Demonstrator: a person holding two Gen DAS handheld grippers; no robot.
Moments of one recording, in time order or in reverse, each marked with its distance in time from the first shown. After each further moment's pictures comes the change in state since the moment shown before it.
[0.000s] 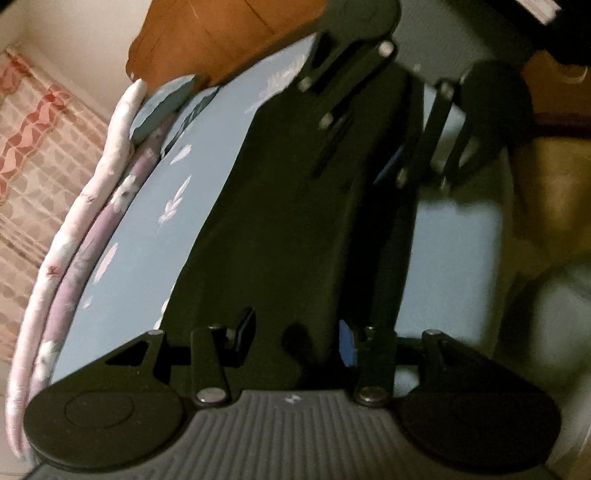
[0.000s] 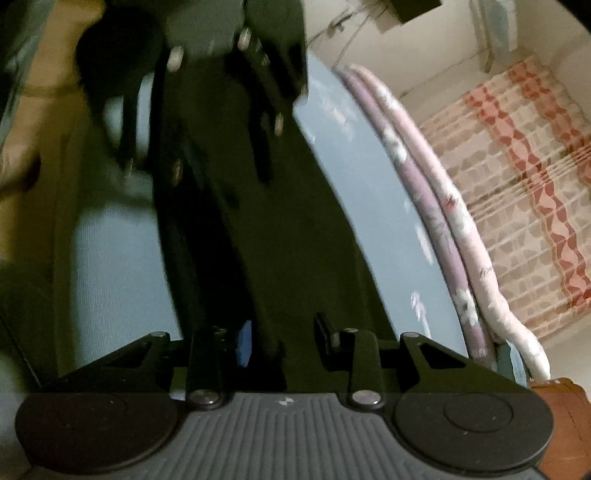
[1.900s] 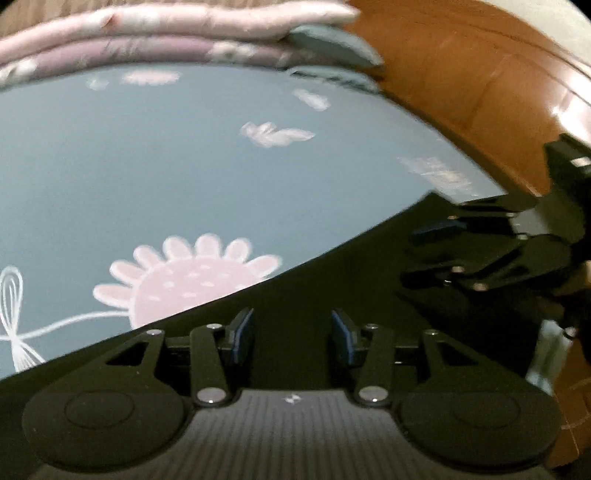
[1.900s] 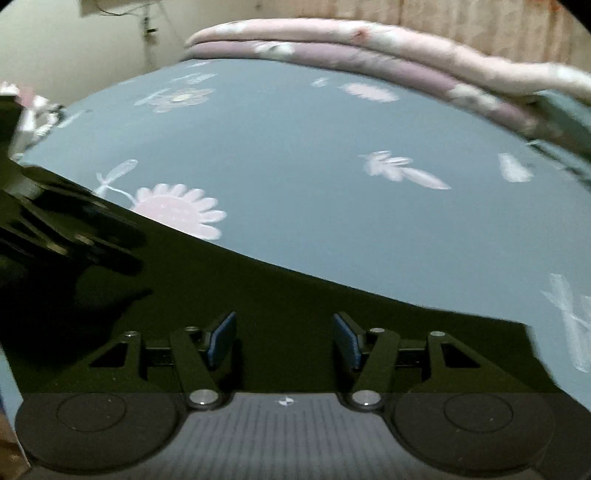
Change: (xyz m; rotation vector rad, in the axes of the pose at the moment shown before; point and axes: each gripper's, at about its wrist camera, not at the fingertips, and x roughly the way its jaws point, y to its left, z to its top) left arm 0.120 0.160 -0.011 -1.046 0.041 -0.256; right arm 0.112 -0.191 -0.076 0.894 0.083 0.382
